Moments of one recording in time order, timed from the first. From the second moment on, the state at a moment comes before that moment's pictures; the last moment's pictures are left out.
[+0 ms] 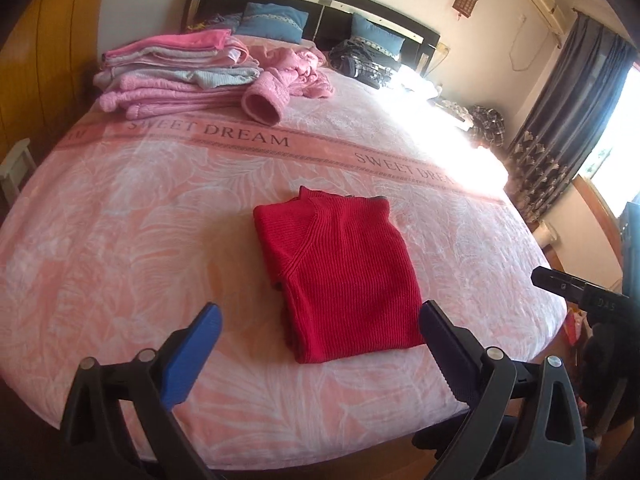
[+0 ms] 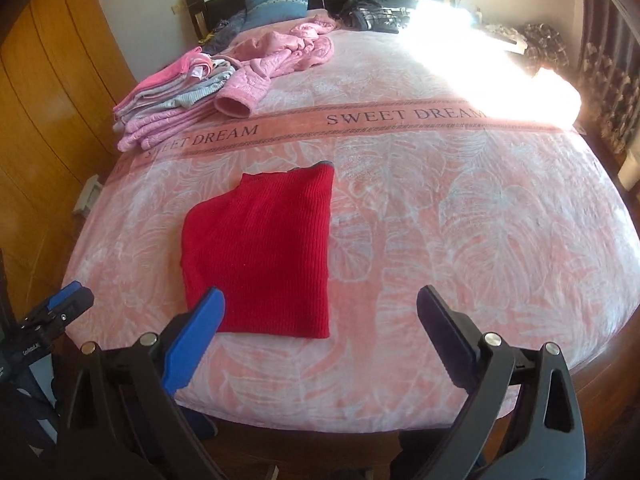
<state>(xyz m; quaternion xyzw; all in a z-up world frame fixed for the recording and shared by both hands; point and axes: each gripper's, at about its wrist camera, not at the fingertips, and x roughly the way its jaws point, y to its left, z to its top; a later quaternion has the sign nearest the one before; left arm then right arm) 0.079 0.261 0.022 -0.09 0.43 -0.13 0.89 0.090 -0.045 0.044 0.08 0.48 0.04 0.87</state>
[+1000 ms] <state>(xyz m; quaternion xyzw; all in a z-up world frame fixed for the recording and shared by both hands) -0.019 0.280 -0.010 -0.04 0.42 -0.06 0.91 -0.018 -0.002 0.000 0.03 0.47 0.06 0.88</state>
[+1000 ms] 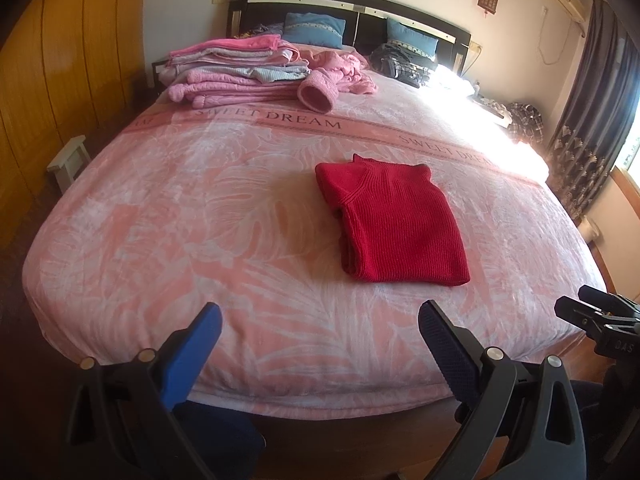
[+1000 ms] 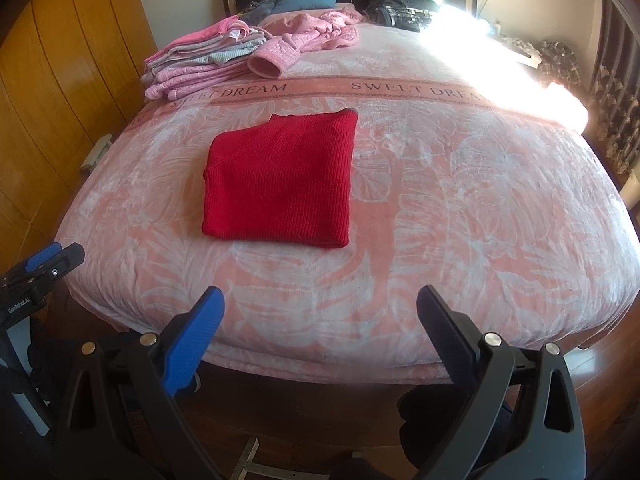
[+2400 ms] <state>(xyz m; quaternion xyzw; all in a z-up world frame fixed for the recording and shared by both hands) -0.030 0.257 -0.024 0.02 0.41 -0.03 0.91 -0.009 0.002 -0.029 0.05 0.52 0.04 0.85</state>
